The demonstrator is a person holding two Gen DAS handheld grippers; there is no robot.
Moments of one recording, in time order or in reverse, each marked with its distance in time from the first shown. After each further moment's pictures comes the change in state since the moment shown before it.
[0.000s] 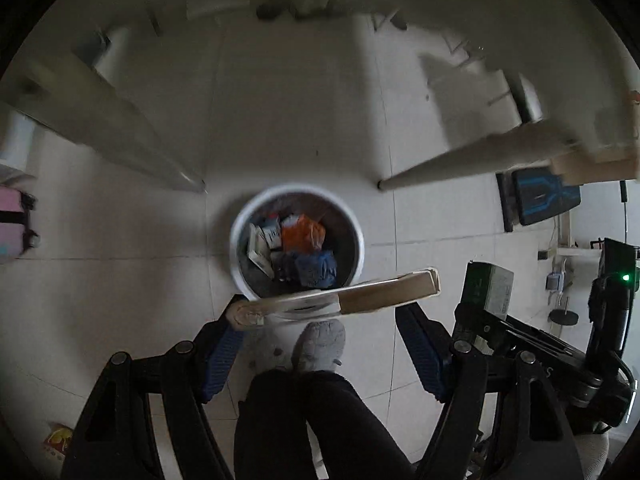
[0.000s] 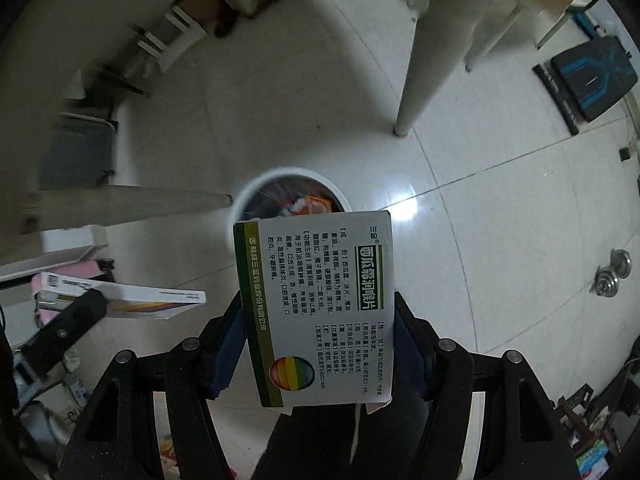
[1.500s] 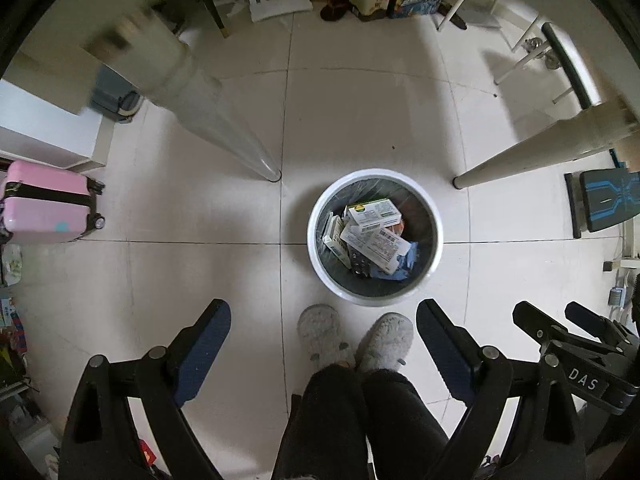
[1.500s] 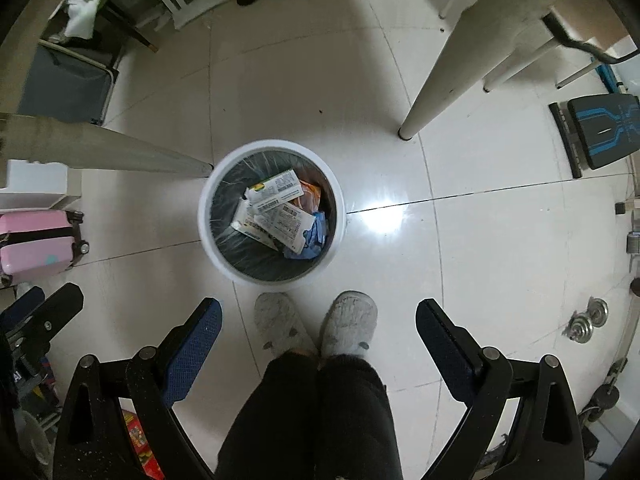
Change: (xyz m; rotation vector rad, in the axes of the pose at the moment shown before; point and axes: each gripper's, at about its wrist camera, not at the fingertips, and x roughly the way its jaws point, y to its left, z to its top) left arm -0.035 0.006 -0.055 -0.042 -0.054 0.288; right arm 0.017 0.004 -0.014 -0.190 0.009 -0.094
